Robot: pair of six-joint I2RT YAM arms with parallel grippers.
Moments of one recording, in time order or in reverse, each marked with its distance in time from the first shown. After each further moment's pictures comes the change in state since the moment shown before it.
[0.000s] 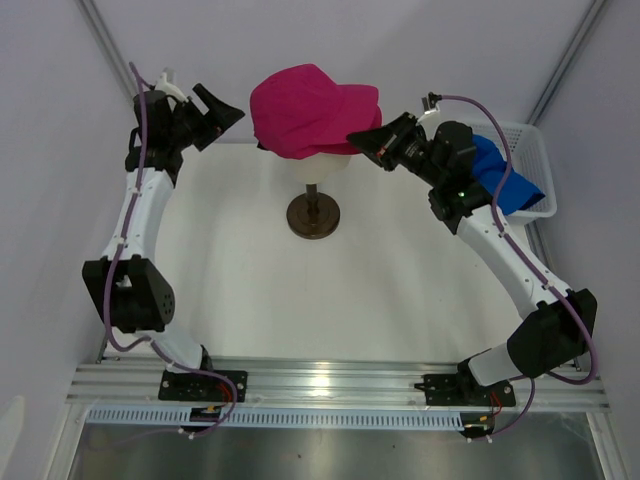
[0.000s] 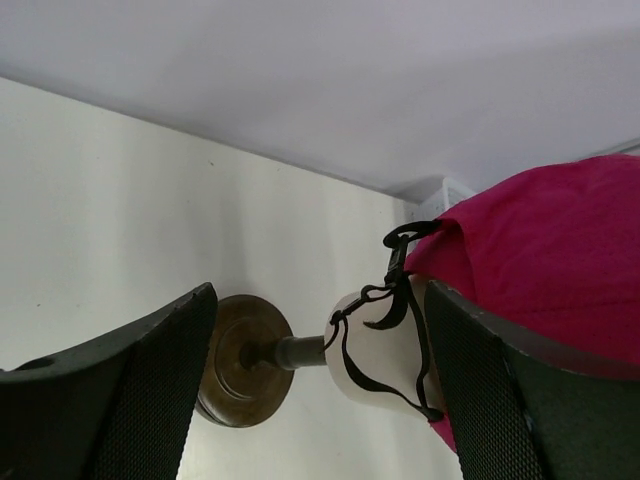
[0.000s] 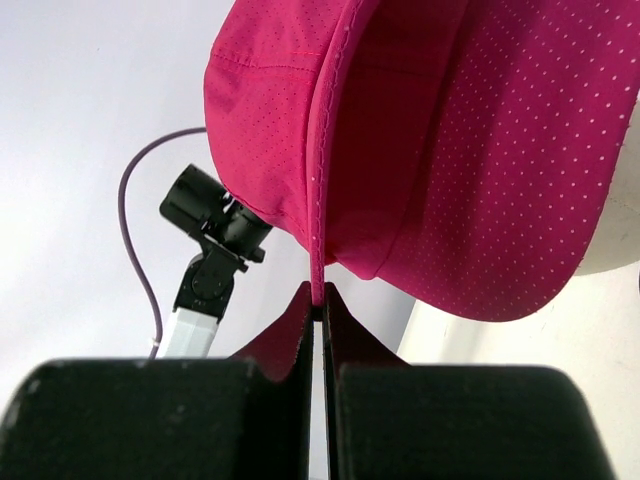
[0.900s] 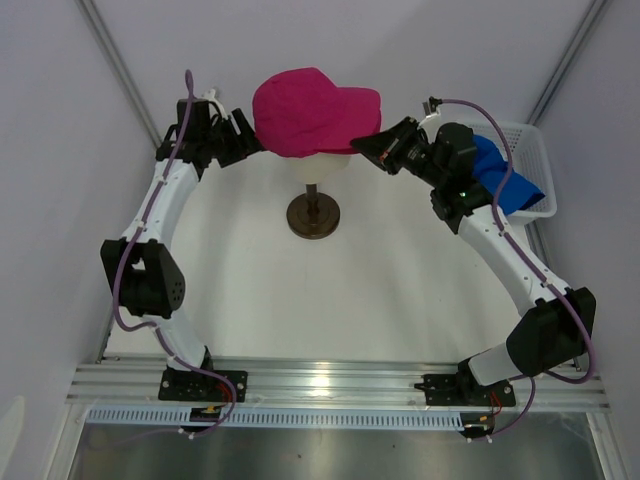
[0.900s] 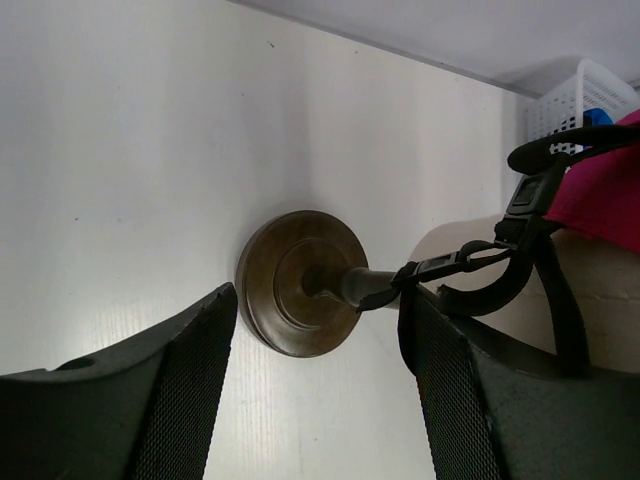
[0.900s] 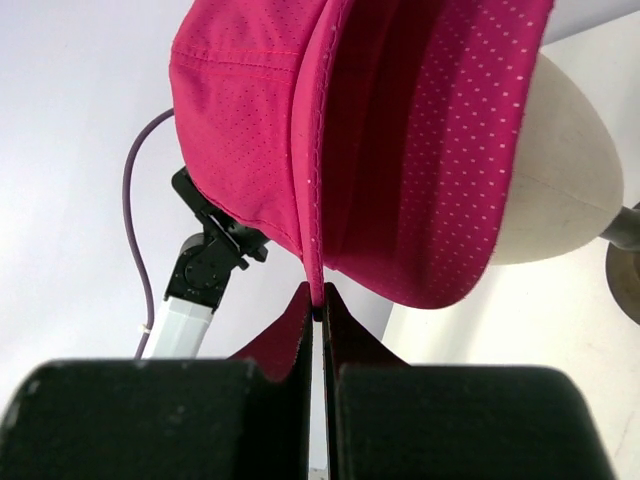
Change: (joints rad) left arm -0.132 0.131 0.099 -0.278 -0.125 0.209; right arm -0.027 0.005 -0.022 -0.017 -0.030 -0.018
